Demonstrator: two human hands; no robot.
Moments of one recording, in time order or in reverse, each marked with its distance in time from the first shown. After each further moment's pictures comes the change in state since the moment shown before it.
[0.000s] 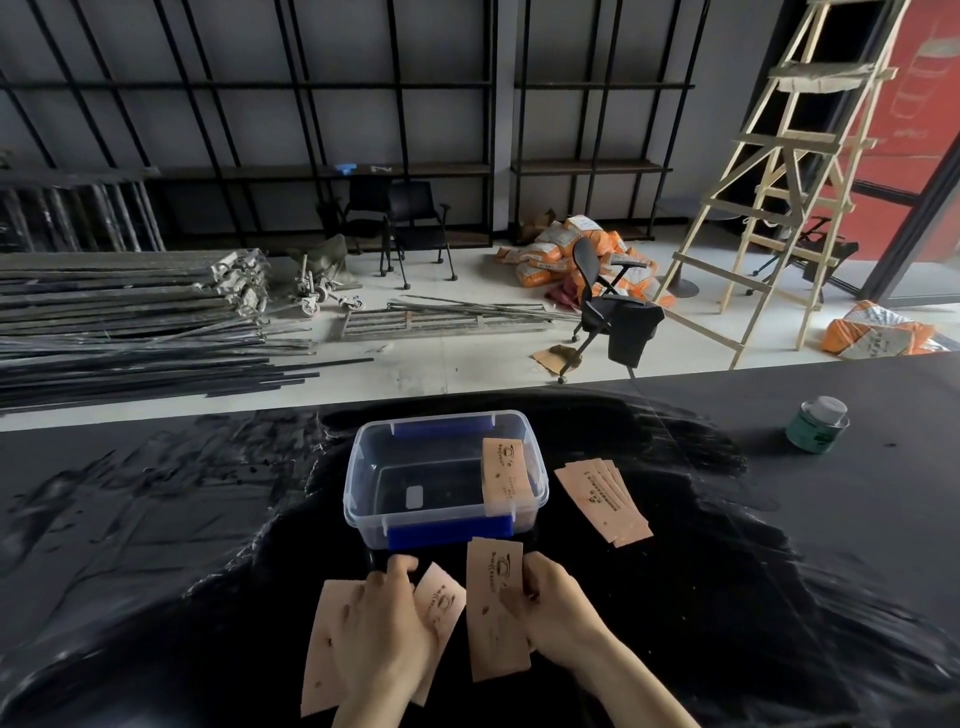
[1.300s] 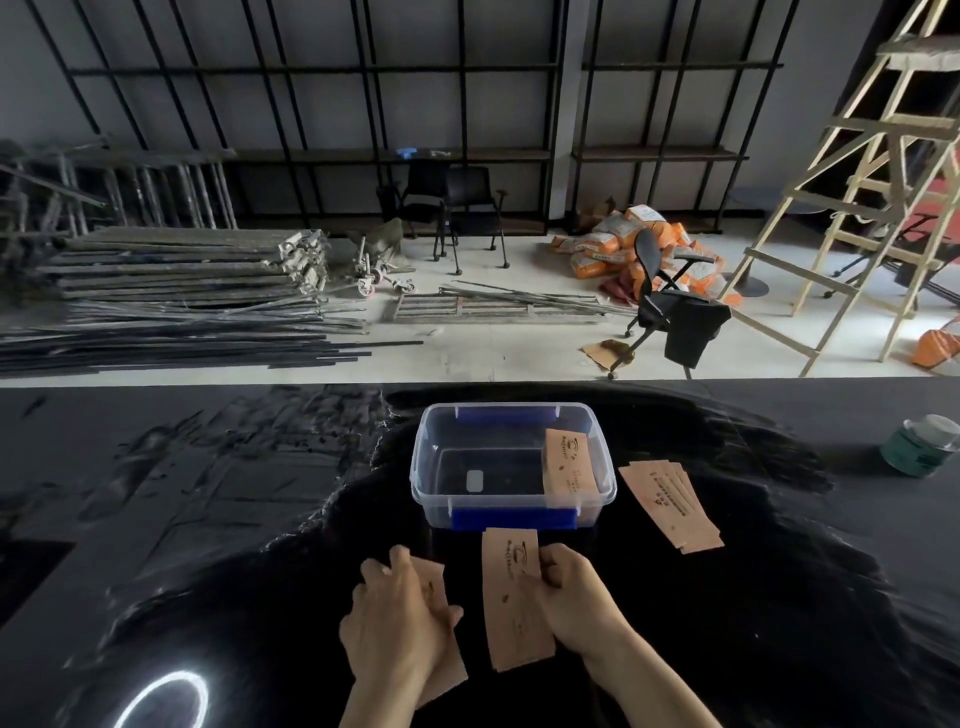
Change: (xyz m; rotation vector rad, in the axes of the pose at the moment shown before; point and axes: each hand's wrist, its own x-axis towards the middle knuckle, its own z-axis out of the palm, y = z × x) left_hand 0.000 -0.044 -0.011 0.044 0.090 -0.172; right_hand 0.010 -0.028 0.039 0.166 -0.051 0.112
